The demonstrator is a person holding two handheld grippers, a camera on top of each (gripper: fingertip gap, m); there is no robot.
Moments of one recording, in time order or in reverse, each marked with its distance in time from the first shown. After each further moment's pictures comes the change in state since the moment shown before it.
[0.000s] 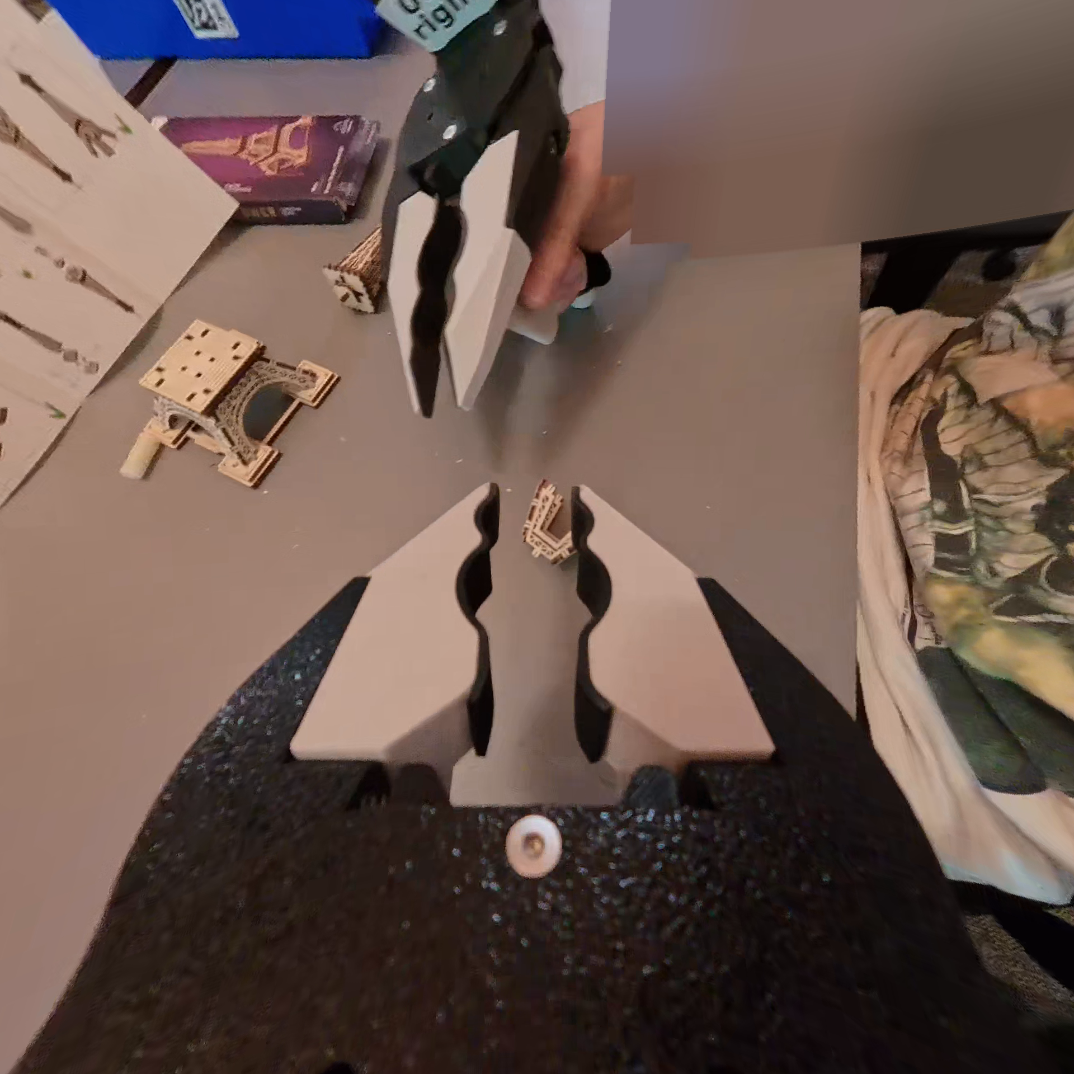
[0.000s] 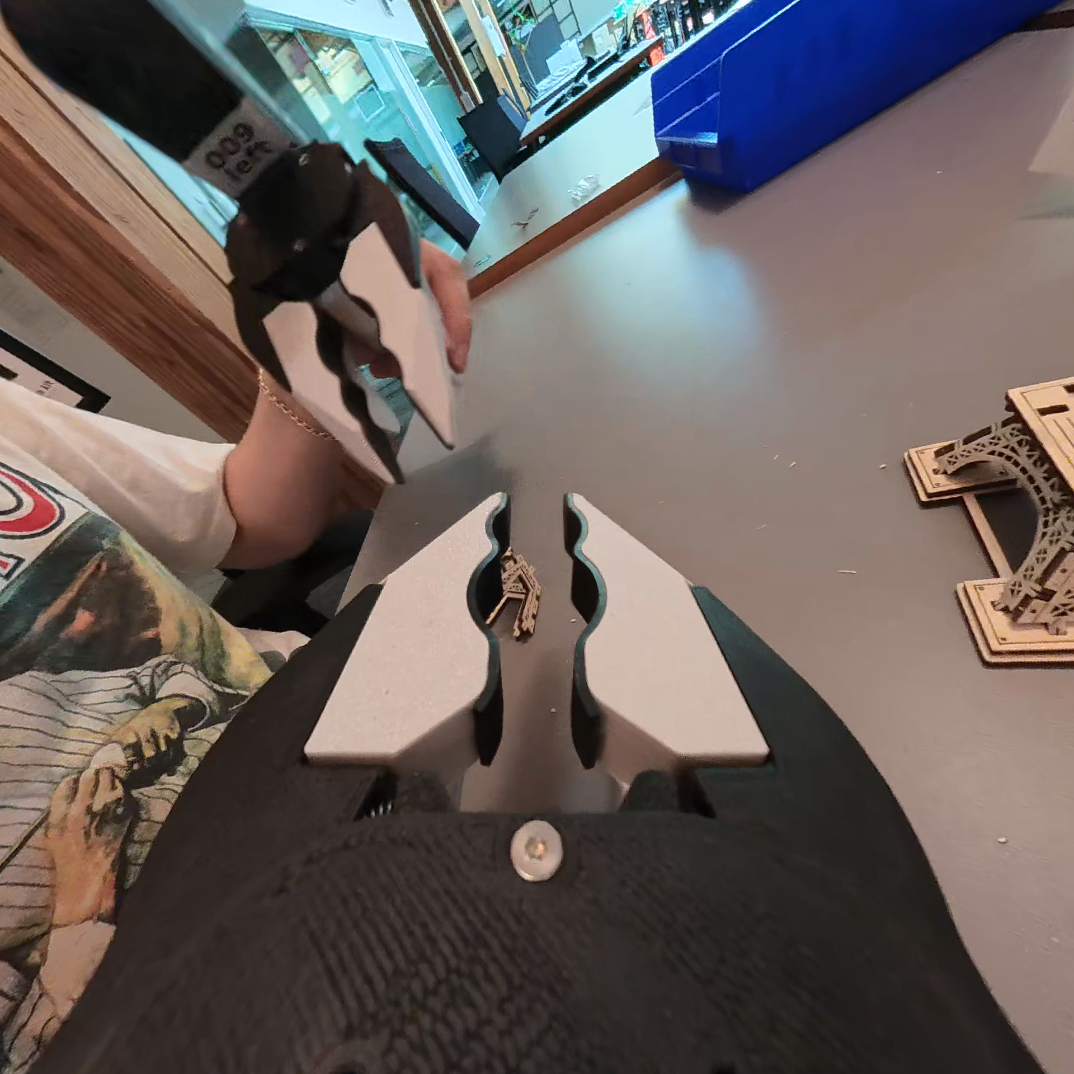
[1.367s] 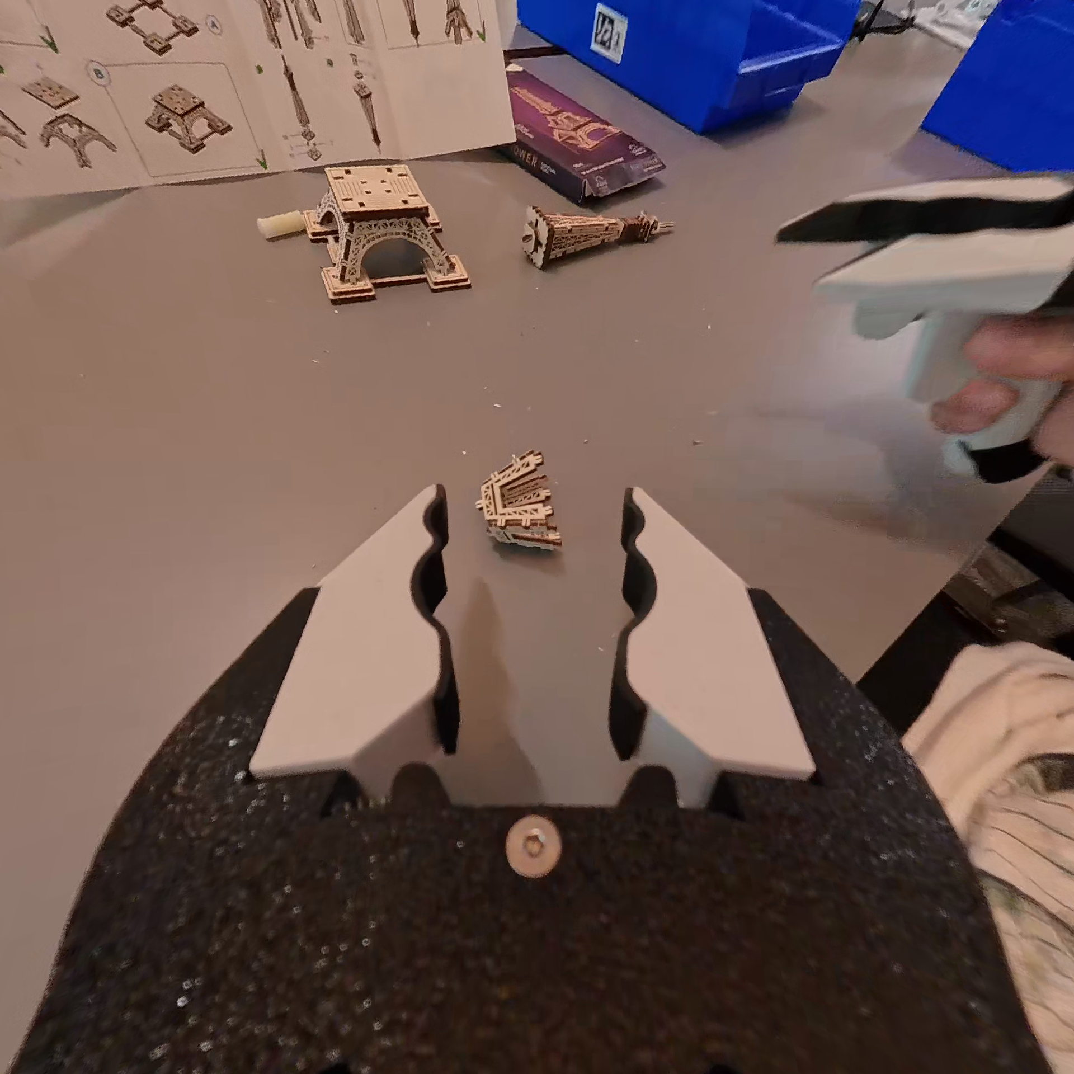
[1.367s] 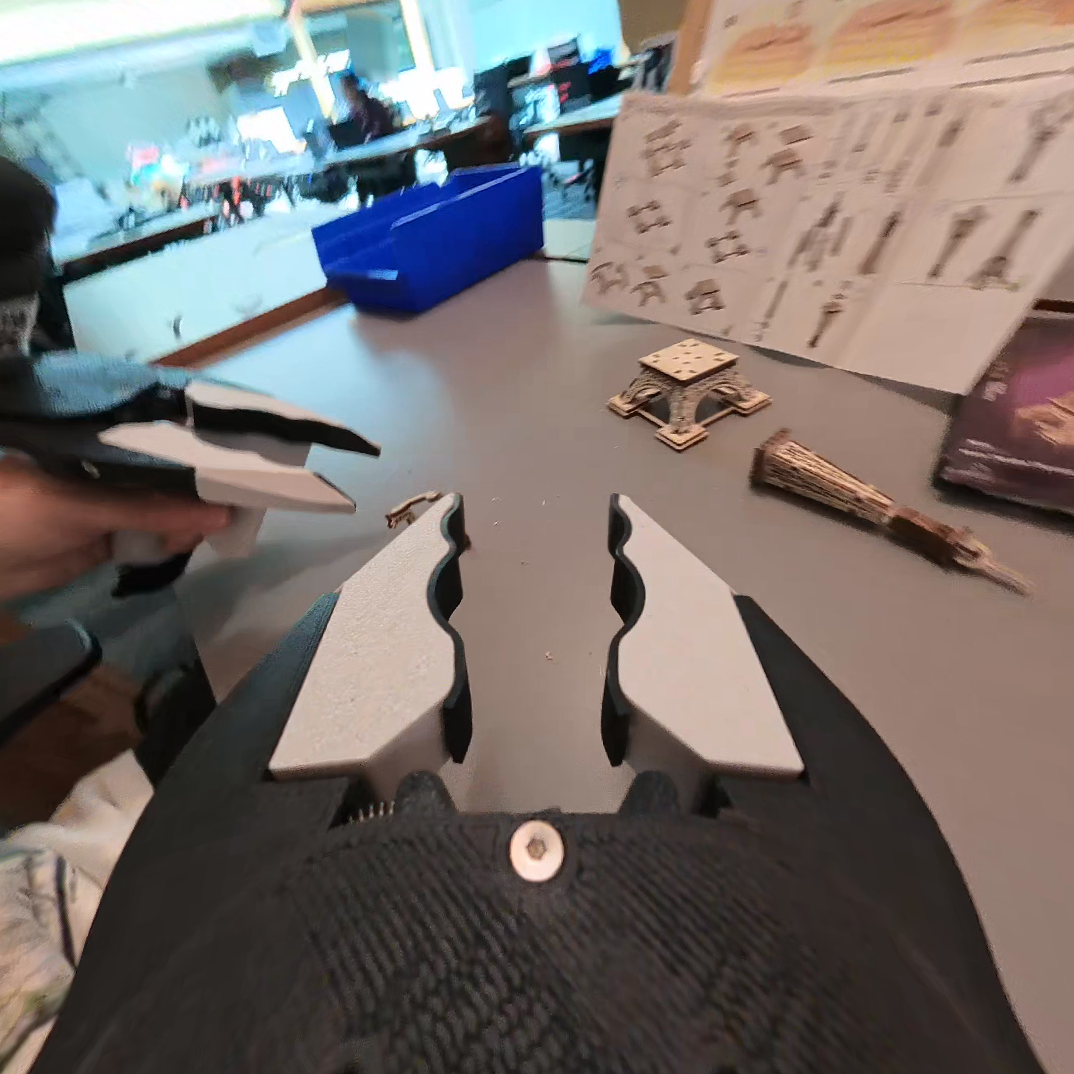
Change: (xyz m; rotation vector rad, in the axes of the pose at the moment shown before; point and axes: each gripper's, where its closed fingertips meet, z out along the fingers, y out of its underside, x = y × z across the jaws) left arm 0.017 0.020 0.013 0.160 -0.484 -0.544; right arm -0.048 0.019 -0.096 0.255 0.772 -0.140
